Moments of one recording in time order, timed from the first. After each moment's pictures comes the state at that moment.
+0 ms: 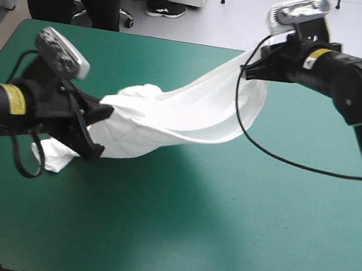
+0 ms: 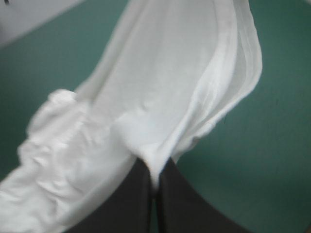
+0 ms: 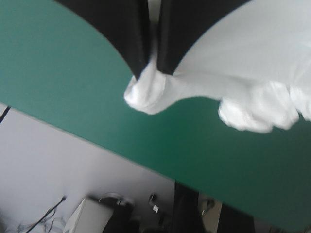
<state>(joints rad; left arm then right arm) -0.62 1.10 -1.65 -0.09 1.25 0.13 0.43 1.49 -1.93 0.04 0.96 -0.09</state>
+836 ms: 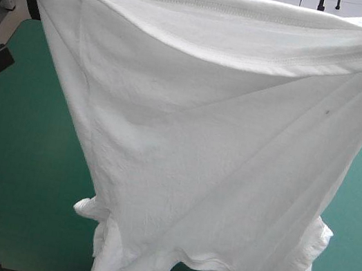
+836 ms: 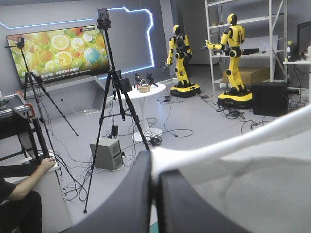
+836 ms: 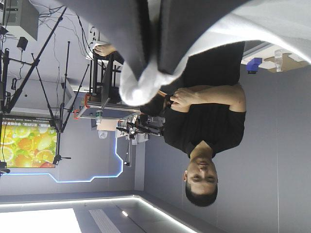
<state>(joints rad) -0.62 1.12 -2.13 0.03 0.94 0.17 0.43 0.97 -1.94 0.02 0.68 -0.02</state>
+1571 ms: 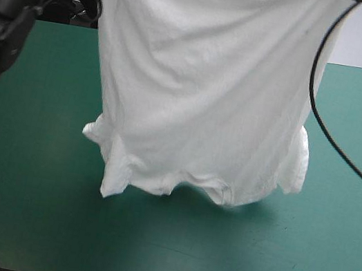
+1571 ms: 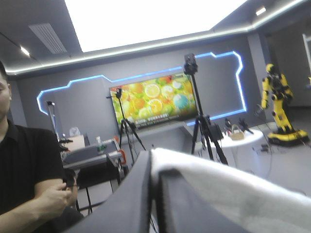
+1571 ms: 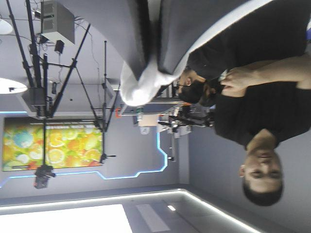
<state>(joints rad) -0.55 1.47 -2.14 0.60 0.39 -0.22 0.38 1.34 -2.01 -0.38 0.36 0.38</state>
